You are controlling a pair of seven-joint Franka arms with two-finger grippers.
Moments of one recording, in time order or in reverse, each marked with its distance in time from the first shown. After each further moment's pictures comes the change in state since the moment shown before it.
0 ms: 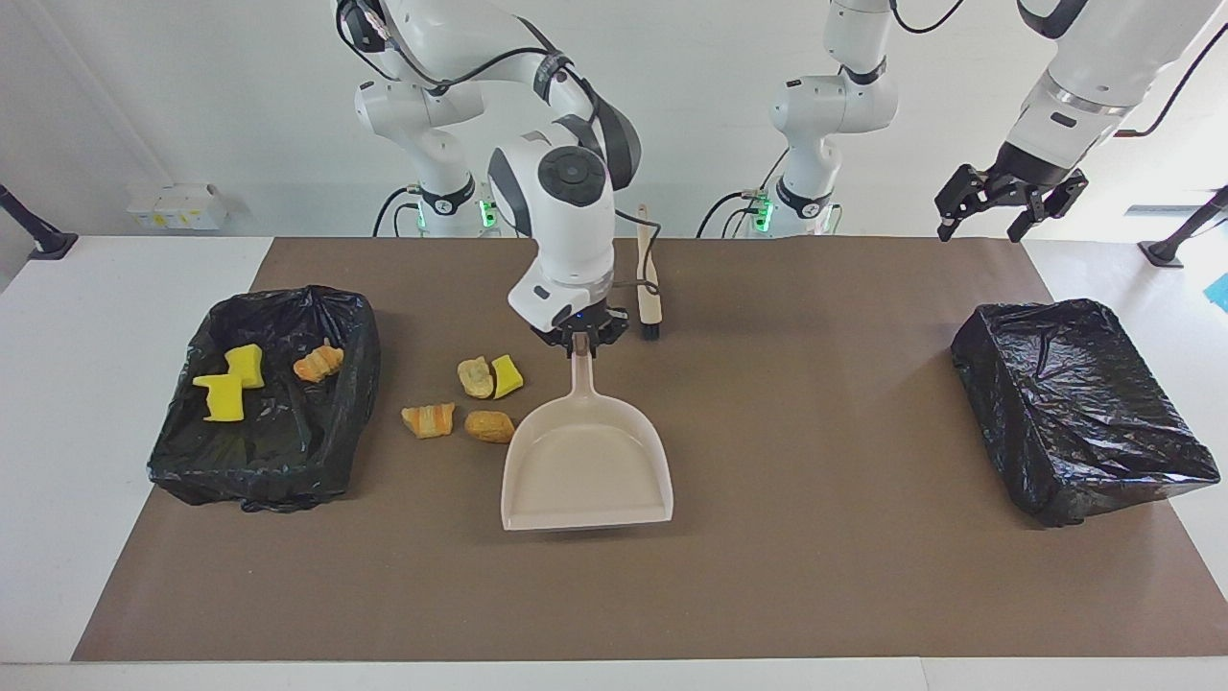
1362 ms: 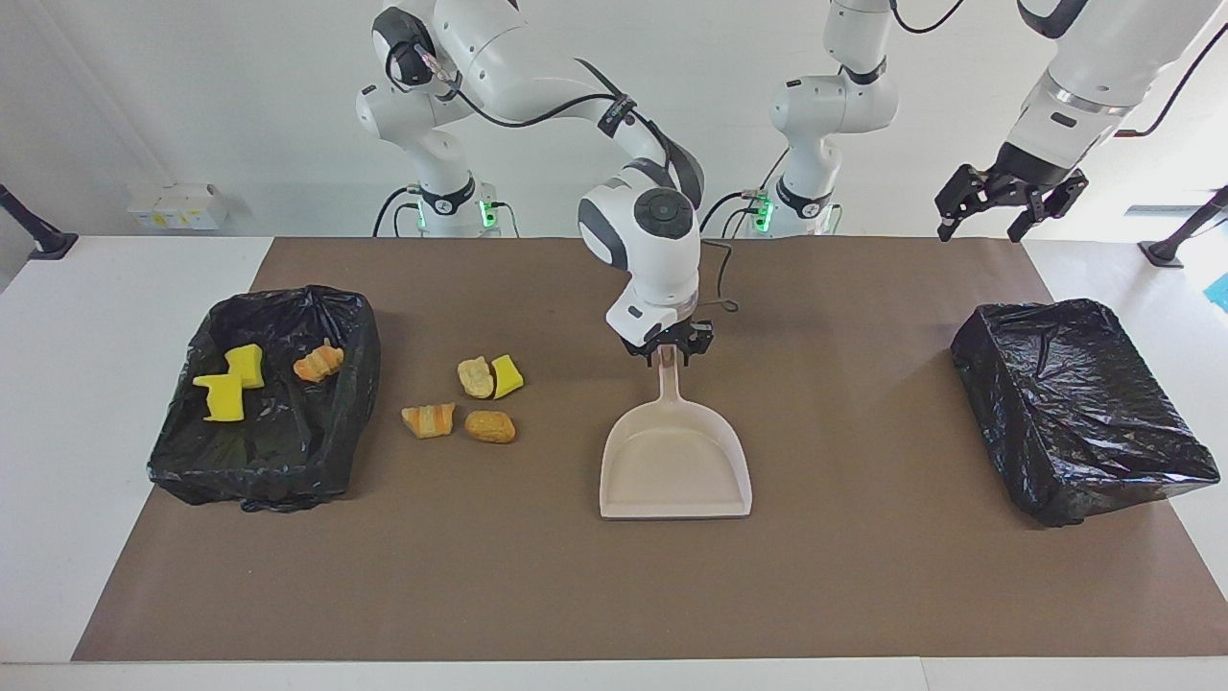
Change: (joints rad) left arm 0.000 0.000 0.000 0.000 0.000 0.000 0.000; right arm 0.133 0.122 -0.007 -0.001 0.062 0.172 0.122
